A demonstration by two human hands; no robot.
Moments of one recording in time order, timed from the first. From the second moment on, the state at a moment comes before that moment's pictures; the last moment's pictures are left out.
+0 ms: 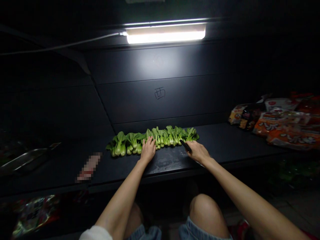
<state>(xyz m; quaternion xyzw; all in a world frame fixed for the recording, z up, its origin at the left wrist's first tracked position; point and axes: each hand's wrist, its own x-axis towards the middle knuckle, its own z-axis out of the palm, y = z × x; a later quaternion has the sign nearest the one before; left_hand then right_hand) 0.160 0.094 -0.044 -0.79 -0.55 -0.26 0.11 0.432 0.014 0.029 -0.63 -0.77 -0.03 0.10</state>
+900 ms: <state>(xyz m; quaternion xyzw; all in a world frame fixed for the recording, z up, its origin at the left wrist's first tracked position) 0.098 0.073 -0.039 -0.75 -0.60 -0.24 0.12 0.333 0.024 0.022 -0.56 -0.83 -0.02 0.09</state>
